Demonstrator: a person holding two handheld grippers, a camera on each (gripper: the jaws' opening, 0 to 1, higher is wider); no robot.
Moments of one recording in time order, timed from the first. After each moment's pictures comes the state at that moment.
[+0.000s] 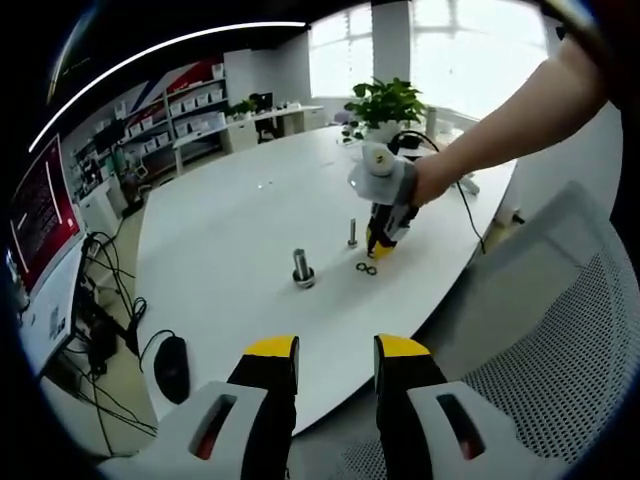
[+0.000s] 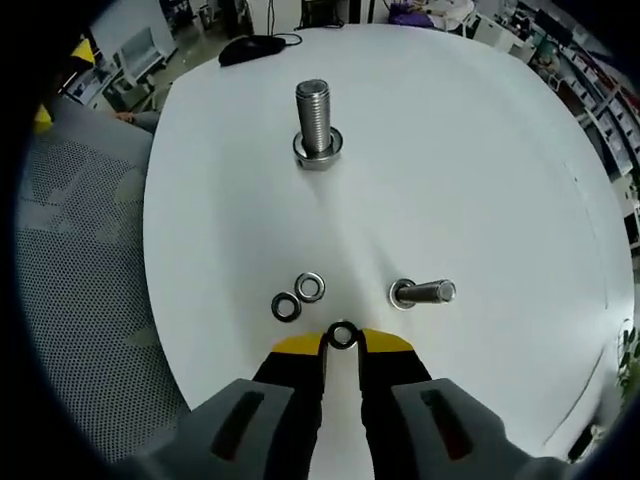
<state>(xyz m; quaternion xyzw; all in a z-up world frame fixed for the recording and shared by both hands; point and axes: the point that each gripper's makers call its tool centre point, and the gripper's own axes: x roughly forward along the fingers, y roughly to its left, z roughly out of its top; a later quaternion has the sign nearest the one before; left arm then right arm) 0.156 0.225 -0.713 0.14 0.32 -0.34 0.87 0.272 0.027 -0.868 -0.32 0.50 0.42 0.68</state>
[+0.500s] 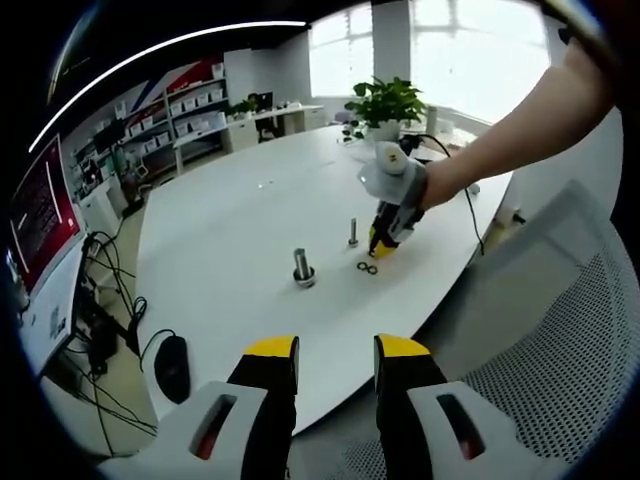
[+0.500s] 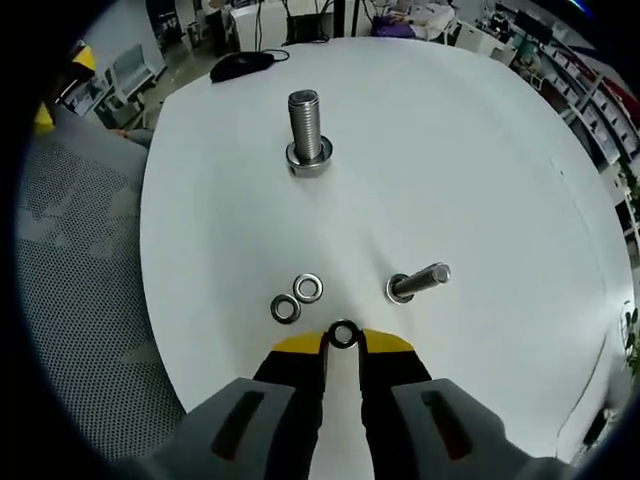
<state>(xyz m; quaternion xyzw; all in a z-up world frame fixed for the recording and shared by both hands) 0.156 0.226 -0.713 0.14 0.32 -0.34 0.87 0.272 0.026 -0.868 -0.30 0.48 0.41 0.72</state>
